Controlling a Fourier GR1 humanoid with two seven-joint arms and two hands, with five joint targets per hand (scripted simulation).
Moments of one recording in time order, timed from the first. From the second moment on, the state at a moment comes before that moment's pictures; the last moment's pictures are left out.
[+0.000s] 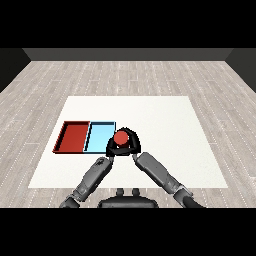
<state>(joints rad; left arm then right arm) -0.36 0.01 -0.46 -1.15 0.32 0.41 -0.35 -0.54 -0.01 0.63 -1.24 -0.37 -0.60 -0.36</state>
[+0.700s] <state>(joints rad) -0.36 0.02 -0.52 -1.17 0.32 0.64 -0.35 -0.53 -0.02 0.66 -1.27 -0.41 -0.62 -0.36</state>
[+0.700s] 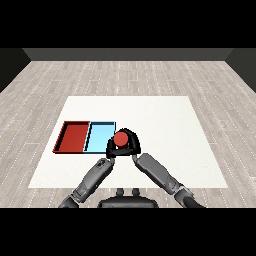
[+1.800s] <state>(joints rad) -0.34 0.01 -0.44 -1.18 0.24 0.61 -0.31 -0.45 -0.03 0.52 -1.38 -0.27 -0.54 -0.29</state>
